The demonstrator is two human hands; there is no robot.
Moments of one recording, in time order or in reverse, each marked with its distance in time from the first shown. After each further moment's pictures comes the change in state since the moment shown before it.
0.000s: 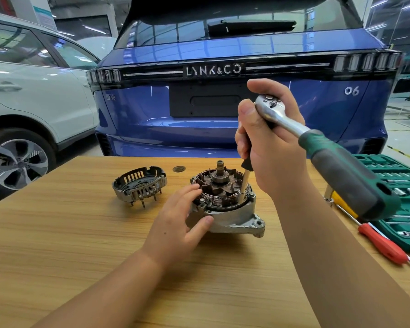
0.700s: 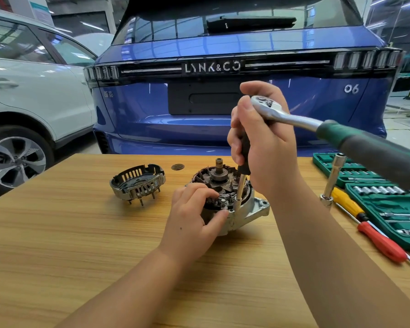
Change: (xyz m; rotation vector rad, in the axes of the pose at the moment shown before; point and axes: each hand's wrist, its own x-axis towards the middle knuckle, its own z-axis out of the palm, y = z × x) left_hand 0.011 0.032 0.014 -0.046 0.094 -0.057; right_hand -0.002 0.005 0.004 0.139 -0.061 0.127
